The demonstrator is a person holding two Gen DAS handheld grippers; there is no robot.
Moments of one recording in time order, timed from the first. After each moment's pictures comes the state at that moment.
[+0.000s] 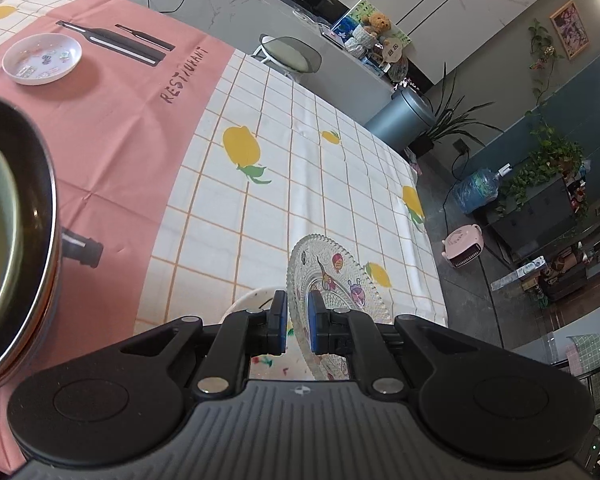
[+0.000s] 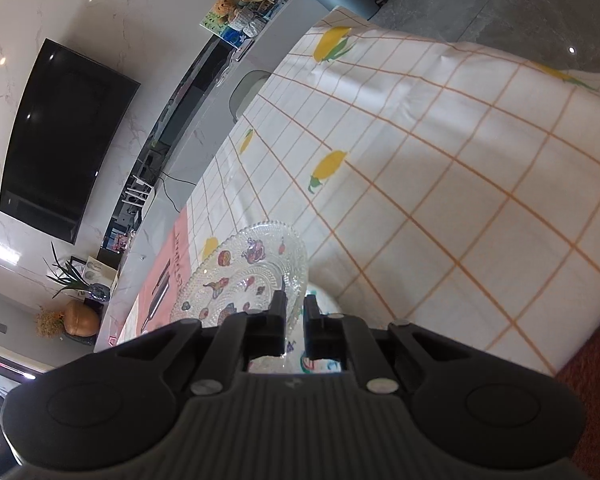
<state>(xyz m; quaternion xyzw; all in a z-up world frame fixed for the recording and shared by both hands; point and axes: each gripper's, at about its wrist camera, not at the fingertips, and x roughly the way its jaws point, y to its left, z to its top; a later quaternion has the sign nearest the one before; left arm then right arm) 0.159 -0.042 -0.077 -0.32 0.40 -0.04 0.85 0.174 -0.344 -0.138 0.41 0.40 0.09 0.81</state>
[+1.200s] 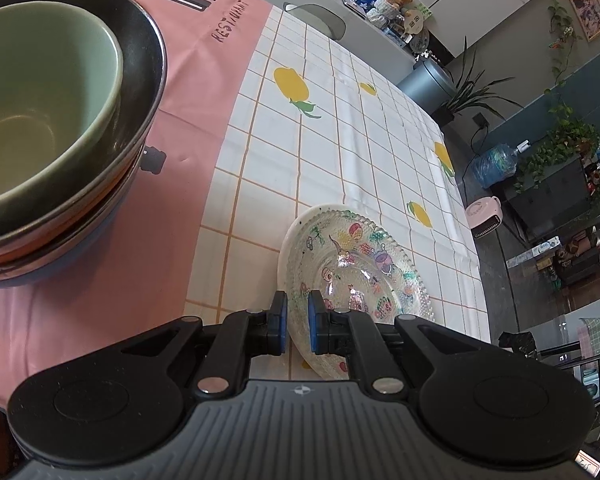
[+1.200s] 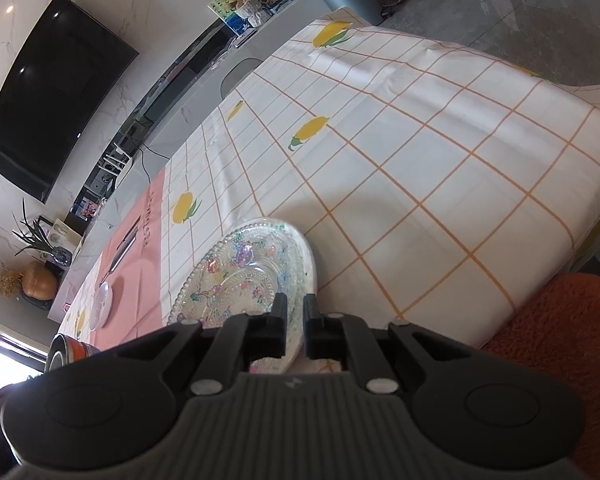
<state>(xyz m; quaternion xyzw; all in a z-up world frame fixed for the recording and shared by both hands) 0.121 -0.035 -0.112 -0.32 0.44 -0.03 0.84 0.138 -0.321 -0.144 0.32 0.41 0.08 0.85</state>
